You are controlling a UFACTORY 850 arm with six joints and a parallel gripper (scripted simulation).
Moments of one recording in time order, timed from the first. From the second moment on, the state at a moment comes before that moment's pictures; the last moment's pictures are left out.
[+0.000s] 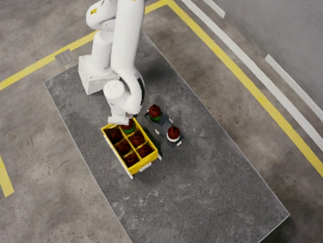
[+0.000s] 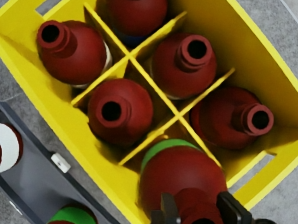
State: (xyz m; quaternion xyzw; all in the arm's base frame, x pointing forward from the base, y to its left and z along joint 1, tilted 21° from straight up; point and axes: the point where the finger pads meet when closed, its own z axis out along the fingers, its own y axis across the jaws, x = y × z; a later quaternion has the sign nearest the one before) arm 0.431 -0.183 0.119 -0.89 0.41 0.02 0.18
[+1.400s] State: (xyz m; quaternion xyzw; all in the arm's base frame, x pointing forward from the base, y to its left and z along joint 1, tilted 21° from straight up) arm 0.433 -0.179 0.108 -0.89 0.41 0.02 0.18
